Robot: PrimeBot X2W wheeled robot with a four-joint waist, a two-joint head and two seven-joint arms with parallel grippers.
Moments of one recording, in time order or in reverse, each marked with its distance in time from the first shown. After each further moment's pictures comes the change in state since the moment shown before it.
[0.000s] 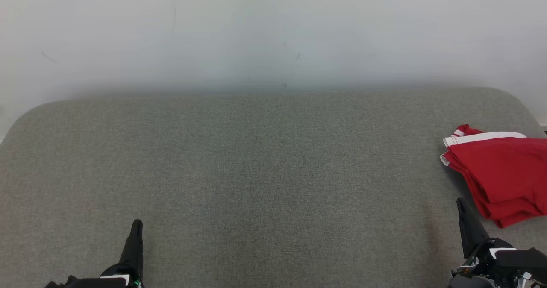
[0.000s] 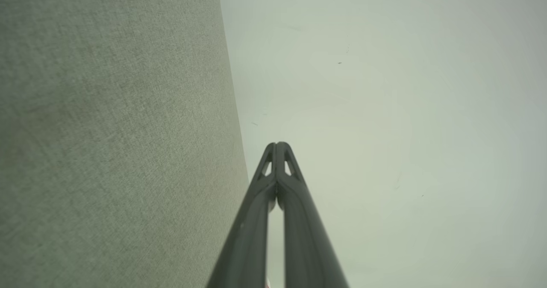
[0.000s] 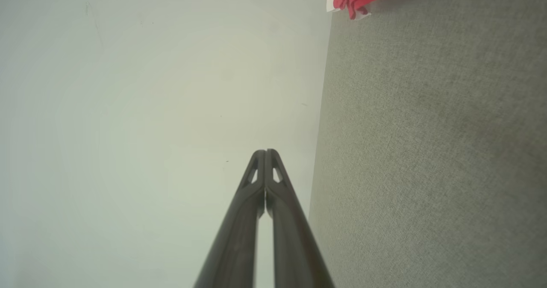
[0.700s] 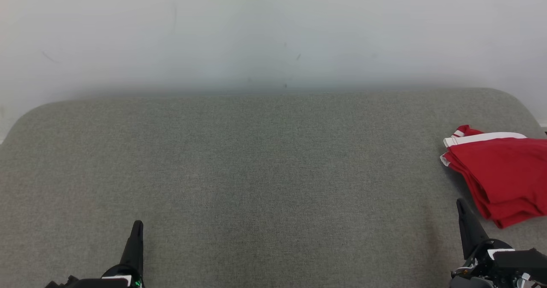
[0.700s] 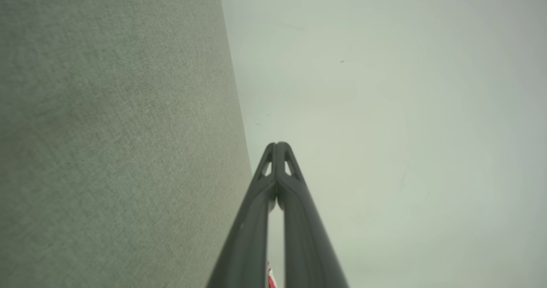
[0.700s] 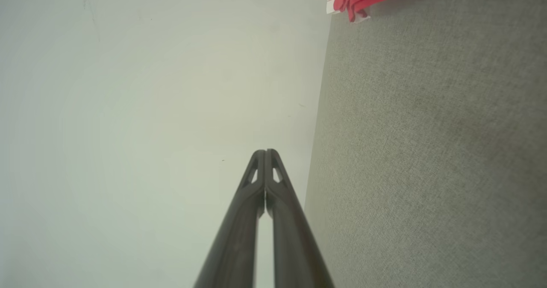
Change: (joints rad) left arm 0.006 0.001 -0.005 -0.001 0.026 0.005 -0.007; right arm 0.007 -0.007 0.013 -0.005 -0.027 0.000 -0.016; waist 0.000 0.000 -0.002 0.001
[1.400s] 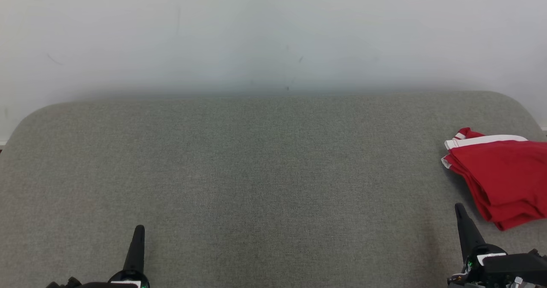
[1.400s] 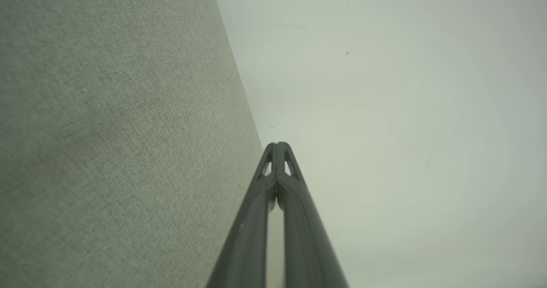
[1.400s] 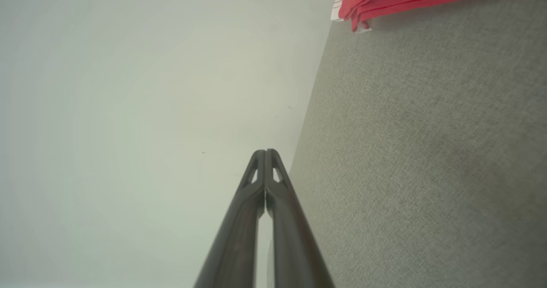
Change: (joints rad) left arm 0.020 0.000 -0.015 -0.007 0.156 0.004 -0.030; right arm 0.027 -0.004 0.028 -0.019 -0.153 0.000 -0.052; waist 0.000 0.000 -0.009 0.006
